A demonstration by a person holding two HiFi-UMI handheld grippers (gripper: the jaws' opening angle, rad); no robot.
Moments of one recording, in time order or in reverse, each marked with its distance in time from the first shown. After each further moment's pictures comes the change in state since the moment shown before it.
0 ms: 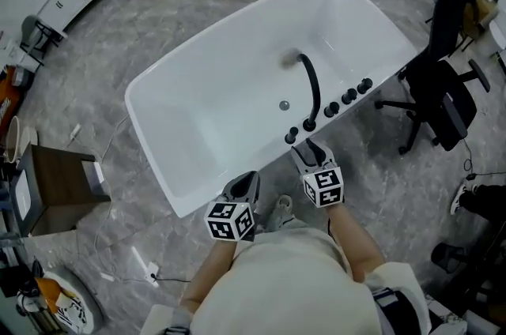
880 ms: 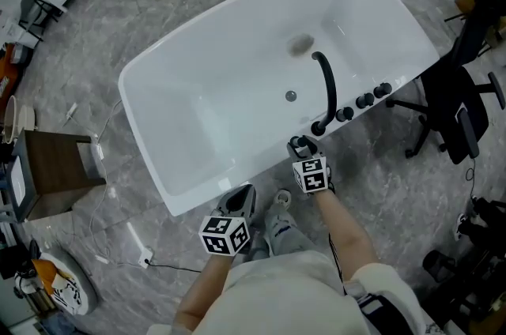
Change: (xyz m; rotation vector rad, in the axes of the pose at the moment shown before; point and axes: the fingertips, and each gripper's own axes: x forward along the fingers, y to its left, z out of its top) left arm 0.026 0.041 -0.036 -0.112 0.095 0.085; right arm 0.126 -0.039 -0.111 -0.031 0.262 -0.014
